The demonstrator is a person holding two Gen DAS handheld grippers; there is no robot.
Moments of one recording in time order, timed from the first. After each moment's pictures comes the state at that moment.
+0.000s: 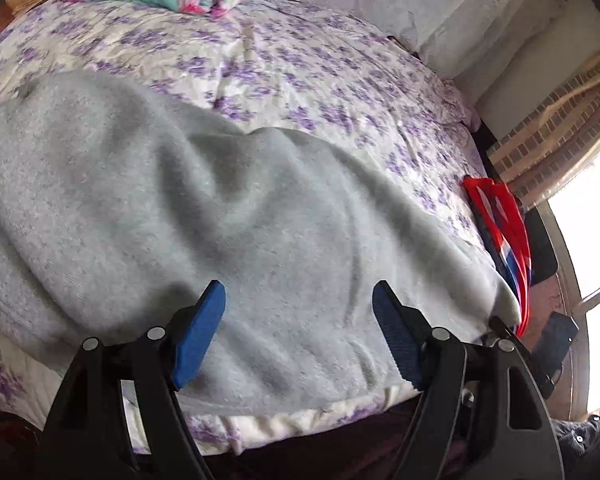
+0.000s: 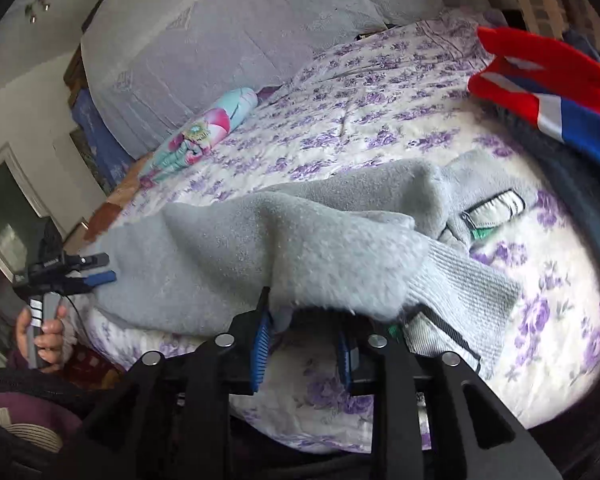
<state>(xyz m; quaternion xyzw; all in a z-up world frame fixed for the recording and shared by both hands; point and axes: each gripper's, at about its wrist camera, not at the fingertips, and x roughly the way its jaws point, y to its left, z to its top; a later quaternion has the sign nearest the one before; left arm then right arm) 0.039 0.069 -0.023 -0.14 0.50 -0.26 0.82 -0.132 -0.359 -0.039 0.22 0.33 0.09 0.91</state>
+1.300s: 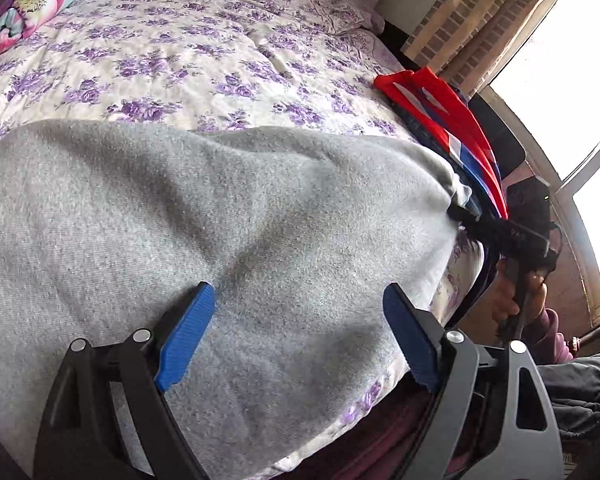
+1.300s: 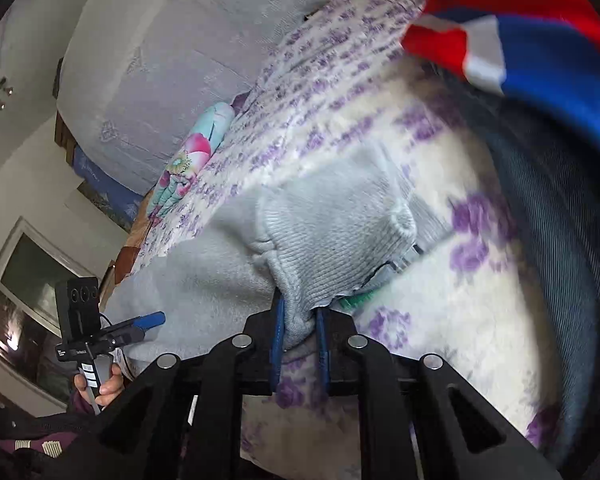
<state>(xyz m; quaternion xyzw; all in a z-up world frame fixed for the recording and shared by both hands) 0.036 -0.089 -0.054 -0.02 0.50 -0.41 0.76 -0.098 -0.448 -0.068 0.33 0.36 0.11 0.87</state>
